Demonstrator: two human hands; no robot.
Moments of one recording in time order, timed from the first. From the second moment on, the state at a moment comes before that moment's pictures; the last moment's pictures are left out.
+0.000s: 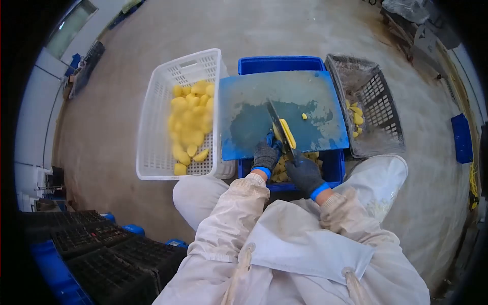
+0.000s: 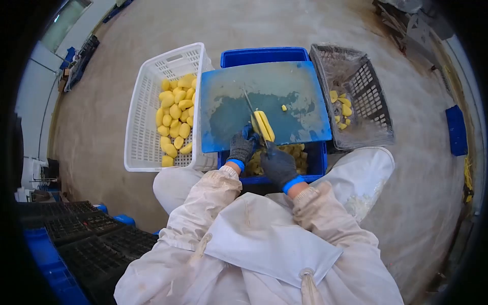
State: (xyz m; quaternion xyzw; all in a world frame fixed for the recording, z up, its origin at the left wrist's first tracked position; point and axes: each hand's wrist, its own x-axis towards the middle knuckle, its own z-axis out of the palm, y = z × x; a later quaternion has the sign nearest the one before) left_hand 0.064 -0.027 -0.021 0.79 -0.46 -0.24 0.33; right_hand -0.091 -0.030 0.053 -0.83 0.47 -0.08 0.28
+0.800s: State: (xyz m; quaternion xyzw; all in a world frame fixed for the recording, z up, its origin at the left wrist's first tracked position) left_hand 0.097 -0.018 0.005 0.65 -0.75 0.01 0.11; right_hand -0.202 -0.040 0.055 -0.59 0.53 -0.29 0.54
